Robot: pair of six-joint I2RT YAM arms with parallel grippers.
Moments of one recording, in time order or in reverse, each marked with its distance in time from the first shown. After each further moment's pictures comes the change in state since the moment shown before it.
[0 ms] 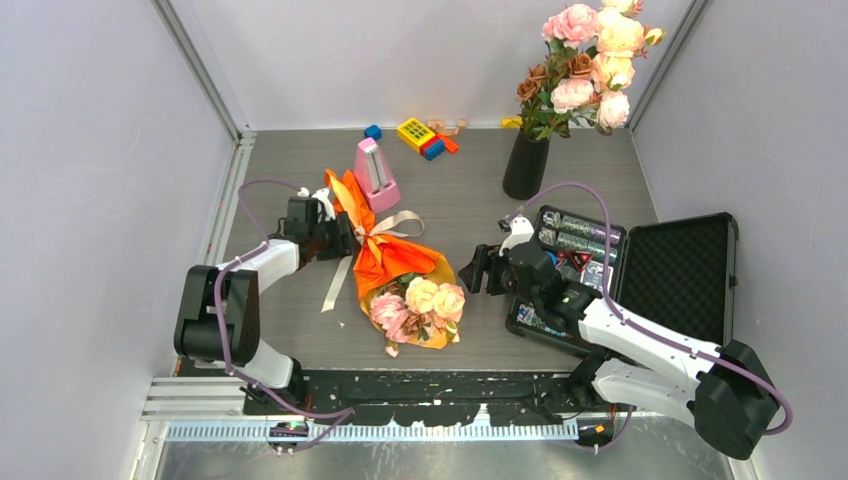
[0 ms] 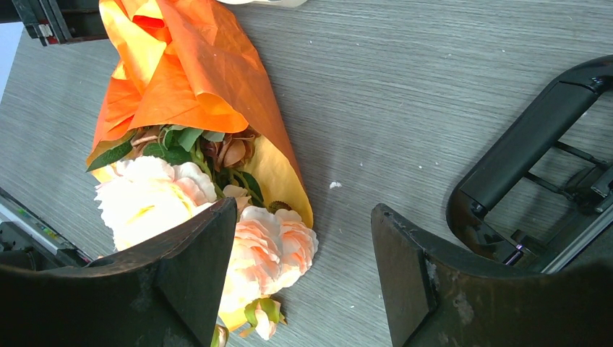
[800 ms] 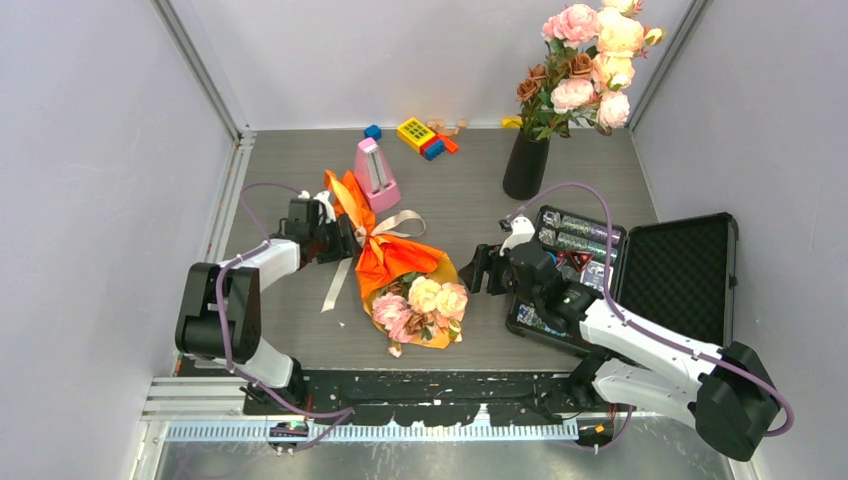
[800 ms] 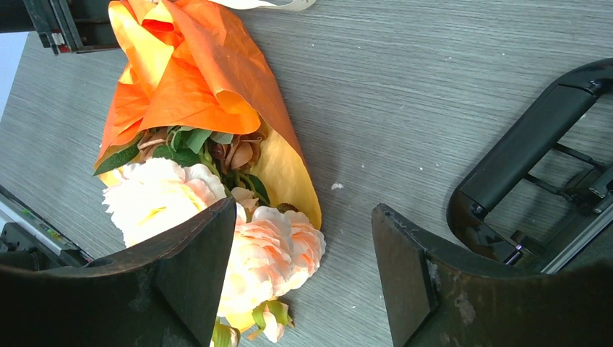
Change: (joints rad) left arm 0.000 0.011 0.000 -0.018 0.010 -0.021; right arm 0.000 -0.009 0.000 -0.001 0.000 0.001
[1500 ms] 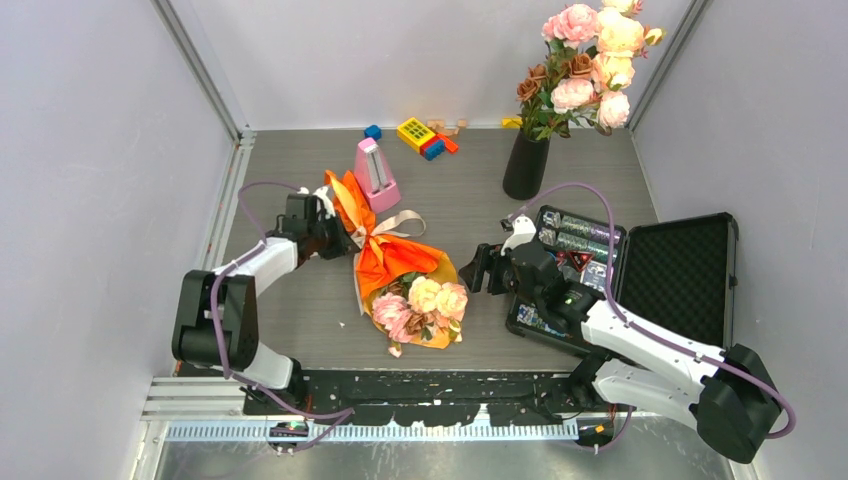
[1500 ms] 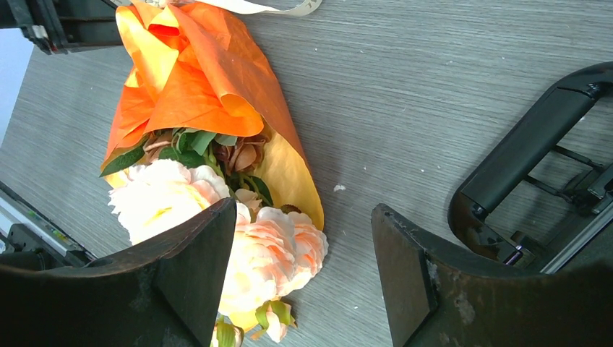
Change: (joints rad) left arm 0.000 -0.016 0.027 -0.044 0.064 -0.055; right arm 0.000 -0.016 0.000 -0.001 0.000 0.003
